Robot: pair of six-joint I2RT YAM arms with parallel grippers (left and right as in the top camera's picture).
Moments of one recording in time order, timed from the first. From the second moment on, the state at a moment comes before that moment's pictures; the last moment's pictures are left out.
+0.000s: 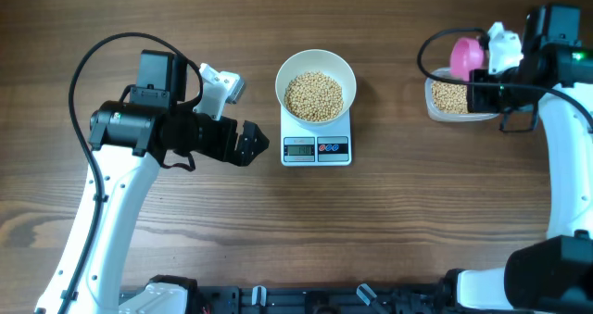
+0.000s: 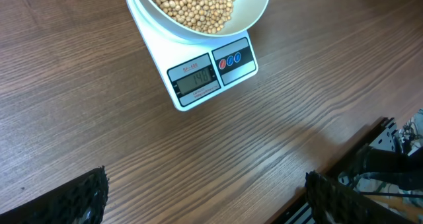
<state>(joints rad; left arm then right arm) -0.16 1.35 1.27 -1.12 0.50 0.14 -0.16 1.60 1.50 -1.18 -0.13 -0.16</state>
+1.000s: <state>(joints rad) -0.16 1.35 1.27 -1.12 0.50 0.14 -0.16 1.78 1.40 -1.08 -0.14 -0.17</state>
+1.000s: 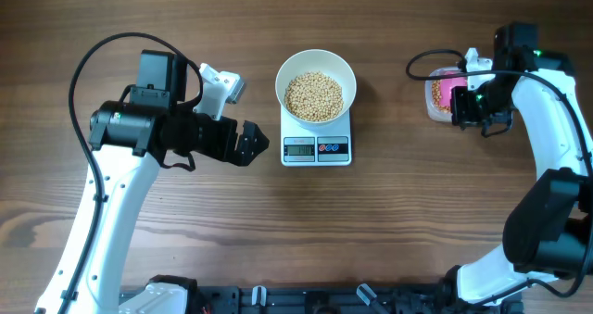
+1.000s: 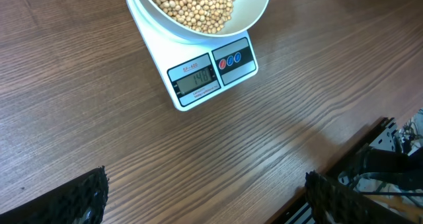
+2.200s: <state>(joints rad) -0.16 1.35 1.27 -1.12 0.50 0.14 -0.38 1.78 1.40 -1.14 -0.48 -0.09</state>
